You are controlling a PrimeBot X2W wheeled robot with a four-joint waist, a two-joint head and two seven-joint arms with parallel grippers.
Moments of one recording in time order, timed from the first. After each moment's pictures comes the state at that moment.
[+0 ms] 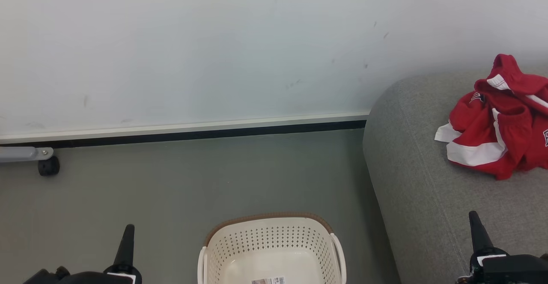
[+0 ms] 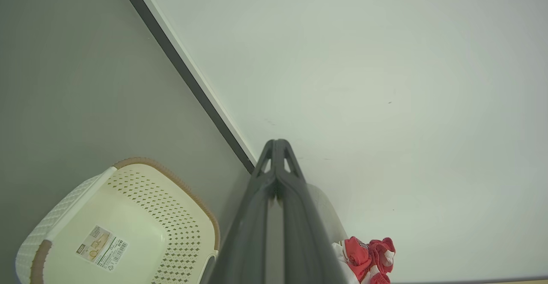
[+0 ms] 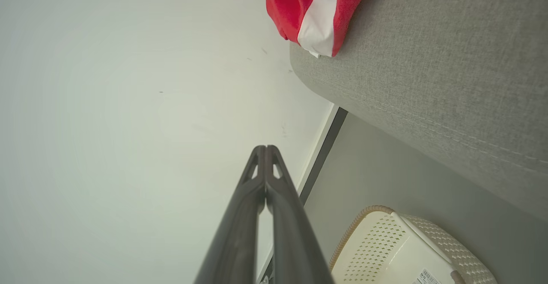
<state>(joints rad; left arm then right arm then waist) -0.01 0.06 0.04 0.25 -1.30 -0.06 0.03 -0.05 -0.07 -0.06 0.25 1.29 0.06 0.03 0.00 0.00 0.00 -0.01</state>
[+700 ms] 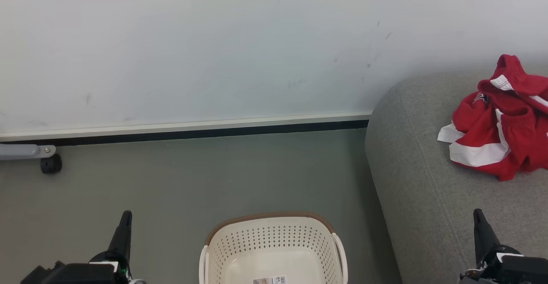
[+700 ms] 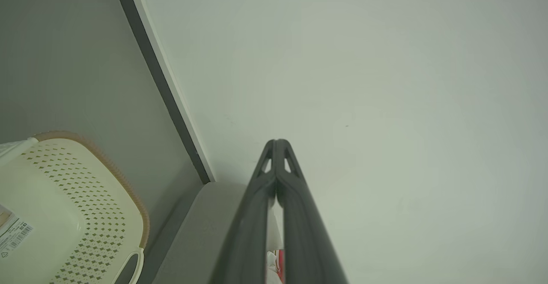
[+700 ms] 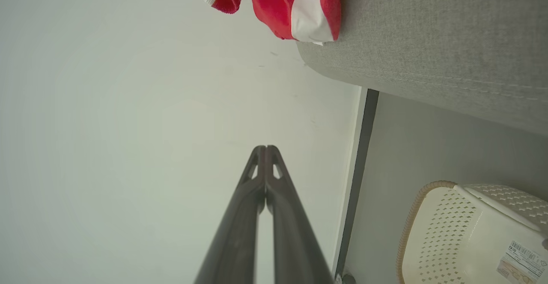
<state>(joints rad) -0.07 0.05 0.09 0.29 -1.57 -0.12 0.11 -0.08 -0.05 -0.13 0.29 1.57 0.11 0.10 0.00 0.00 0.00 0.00</state>
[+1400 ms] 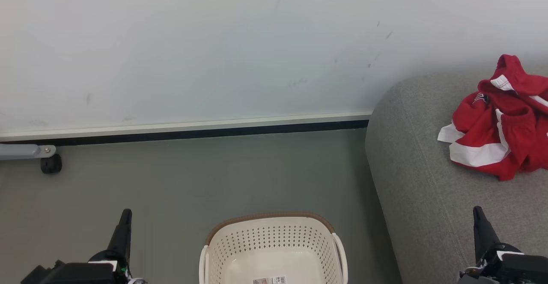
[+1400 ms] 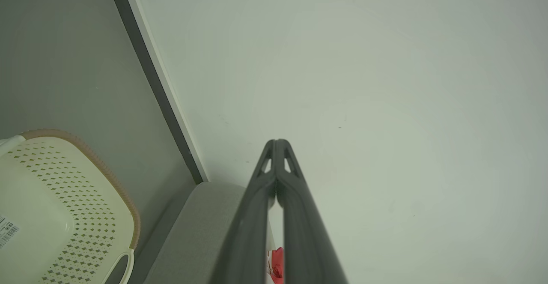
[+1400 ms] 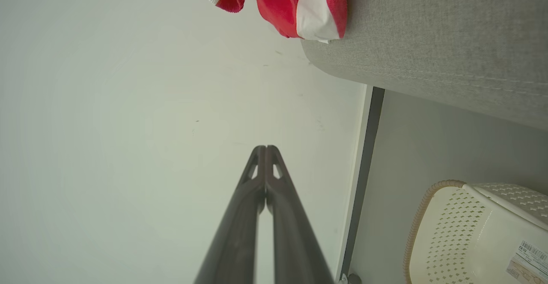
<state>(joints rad) -0.08 0.04 0.09 0.29 -1.60 -0.12 0.11 -0.09 -0.04 -0.13 0.30 1.60 0.12 0.11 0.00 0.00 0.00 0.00</state>
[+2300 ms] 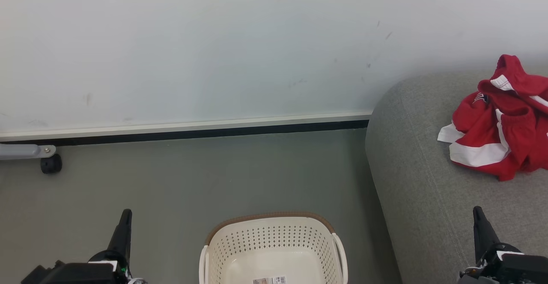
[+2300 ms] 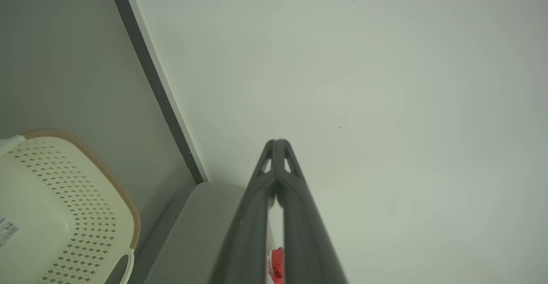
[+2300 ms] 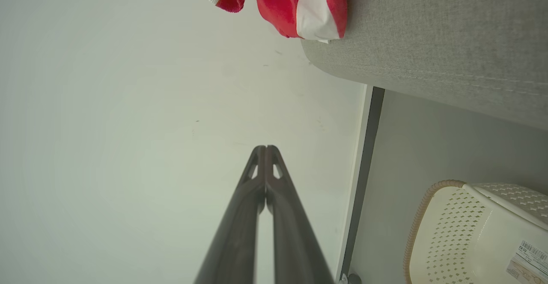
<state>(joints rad) -0.08 0.04 0.09 0.30 -1.60 -0.12 0.11 -0.09 -0.04 -0.13 0.30 1.60 0.12 0.11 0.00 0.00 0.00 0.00</state>
